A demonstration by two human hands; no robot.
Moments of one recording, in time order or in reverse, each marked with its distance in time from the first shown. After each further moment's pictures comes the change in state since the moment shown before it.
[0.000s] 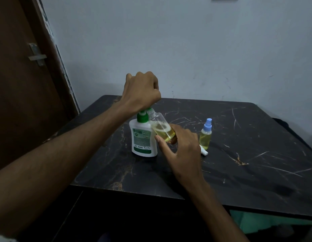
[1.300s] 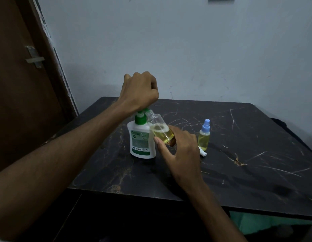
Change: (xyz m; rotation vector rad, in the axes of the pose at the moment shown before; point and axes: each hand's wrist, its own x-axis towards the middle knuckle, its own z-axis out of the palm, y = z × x) left_hand 0.002 0.000 -0.003 -0.040 -0.013 0.019; right_hand -0.002 0.000 -0.002 0.004 0.008 0.022
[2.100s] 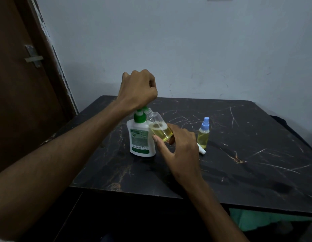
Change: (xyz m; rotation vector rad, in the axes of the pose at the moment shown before) left_hand 0.000 -0.001 0.001 -0.004 0.012 -0.005; right_hand 0.000 0.001 0.002 0.003 -0.002 -0.017
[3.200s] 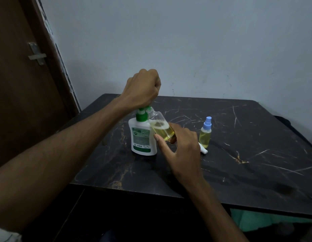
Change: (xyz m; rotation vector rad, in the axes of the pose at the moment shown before) left_hand 0.003 0.005 -0.001 0.040 -0.077 0.064; right_hand 0.000 -0.001 -0.002 0.018 -0.007 0.008
